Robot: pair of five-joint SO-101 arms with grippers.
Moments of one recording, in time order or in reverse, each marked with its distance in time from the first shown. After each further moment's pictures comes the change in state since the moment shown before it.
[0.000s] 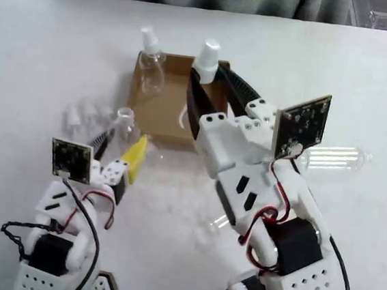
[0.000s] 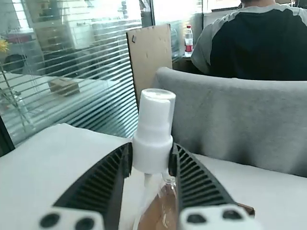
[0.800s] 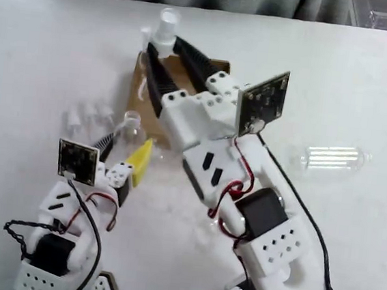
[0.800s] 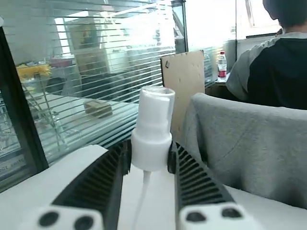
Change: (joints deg) left arm 1.3 0.0 0.5 0.0 -0.4; right arm -8.2 12.3 0.0 -19.2 -0.8
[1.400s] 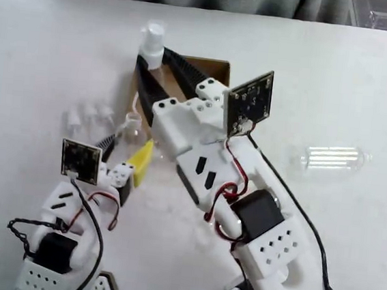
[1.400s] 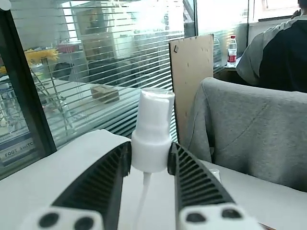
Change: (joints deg) left arm -0.1 0.0 2.3 -1.7 0.0; right arm -1.0 0.0 0.0 4.0 0.0
